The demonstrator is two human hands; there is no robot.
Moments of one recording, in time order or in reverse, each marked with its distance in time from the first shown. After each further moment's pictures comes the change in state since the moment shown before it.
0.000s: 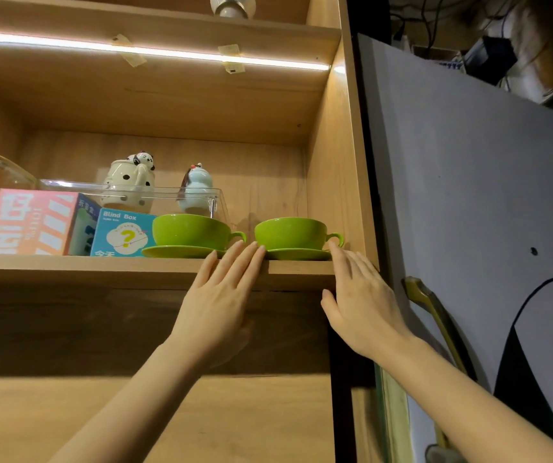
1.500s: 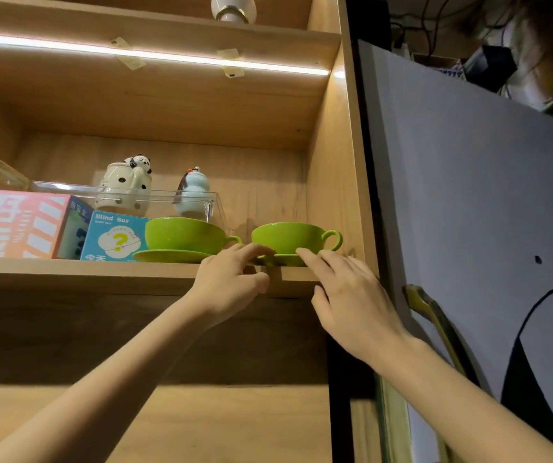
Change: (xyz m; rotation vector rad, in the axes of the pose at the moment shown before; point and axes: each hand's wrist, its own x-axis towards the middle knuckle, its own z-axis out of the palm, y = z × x) left_hand 0.042 0.012 -0.031 -0.756 -0.082 -0.295; right_hand 0.009 -0.005 -0.003 0.021 0.182 -0.151
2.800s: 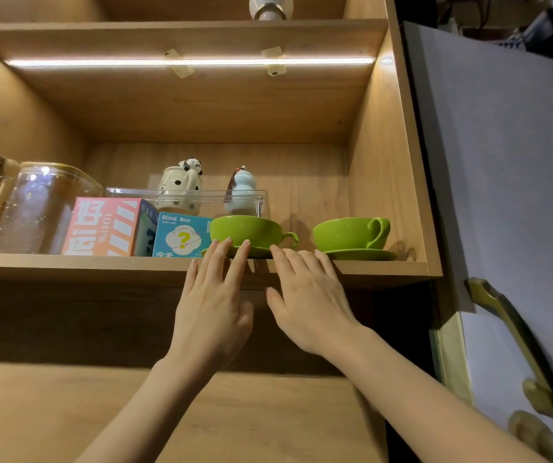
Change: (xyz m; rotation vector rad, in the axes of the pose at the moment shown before) left_hand -0.059 -0.060 -0.028 0.534 0.311 0.038; right_hand 0.033 -0.098 0.033 0.129 -0.206 -0.030
